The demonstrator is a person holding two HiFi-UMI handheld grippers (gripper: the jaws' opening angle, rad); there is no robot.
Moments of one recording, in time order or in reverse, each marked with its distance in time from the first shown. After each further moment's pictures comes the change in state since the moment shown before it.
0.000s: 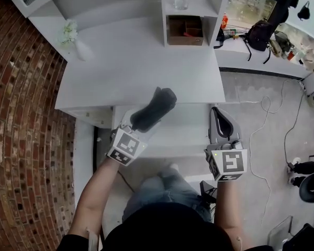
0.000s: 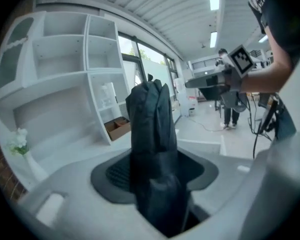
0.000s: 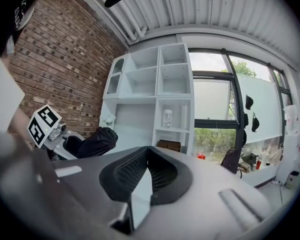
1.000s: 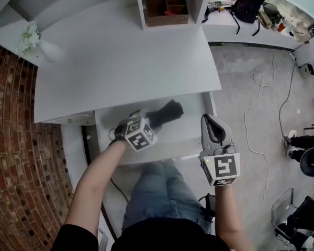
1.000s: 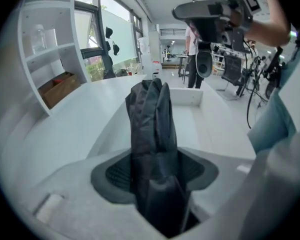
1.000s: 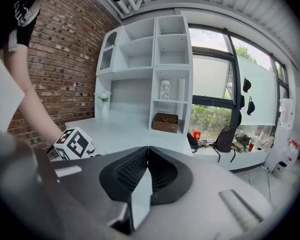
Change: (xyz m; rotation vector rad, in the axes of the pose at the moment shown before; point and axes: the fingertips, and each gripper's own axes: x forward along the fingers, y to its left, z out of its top) left arm 0.134 -0.067 -0.160 0.161 0.421 -0.466; right arm 0.021 0.002 -0.096 0.035 0.259 -0.047
